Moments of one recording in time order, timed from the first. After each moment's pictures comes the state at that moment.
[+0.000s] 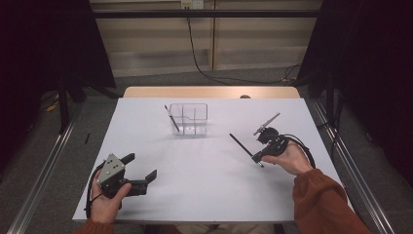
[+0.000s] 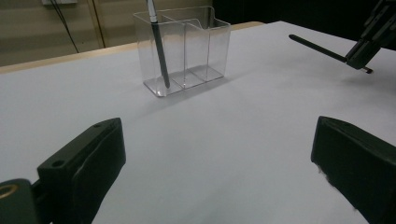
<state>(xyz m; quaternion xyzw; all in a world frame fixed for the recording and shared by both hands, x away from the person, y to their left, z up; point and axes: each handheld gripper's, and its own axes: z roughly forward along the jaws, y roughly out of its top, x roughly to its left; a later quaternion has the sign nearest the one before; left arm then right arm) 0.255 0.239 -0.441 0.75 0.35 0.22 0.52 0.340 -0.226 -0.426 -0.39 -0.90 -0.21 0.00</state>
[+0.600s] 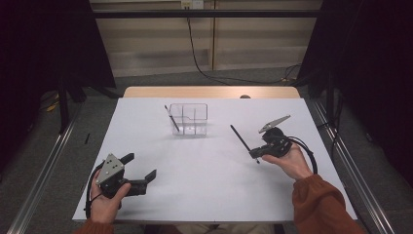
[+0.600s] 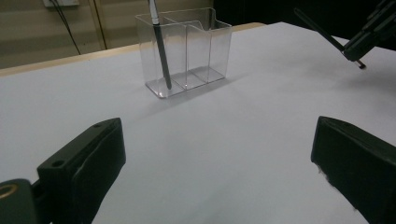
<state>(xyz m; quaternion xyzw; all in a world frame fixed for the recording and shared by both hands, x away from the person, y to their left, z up) 0.254 0.240 -0.440 0.75 0.34 0.22 0.52 0.332 -0.234 -0.426 -0.39 -0.87 -0.31 -0.04</state>
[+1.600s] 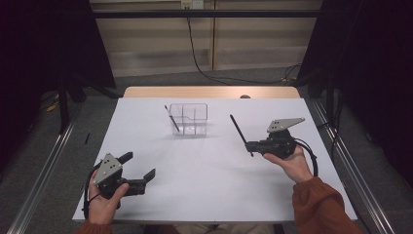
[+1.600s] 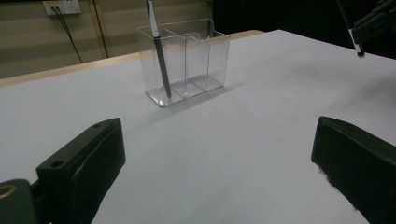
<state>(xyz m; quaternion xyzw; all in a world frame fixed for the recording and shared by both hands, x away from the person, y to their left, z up) 0.252 0.241 -0.431 0.74 0.34 0.22 0.53 0.315 -0.236 -0.409 -0.32 -0.83 -0.45 -0.08</state>
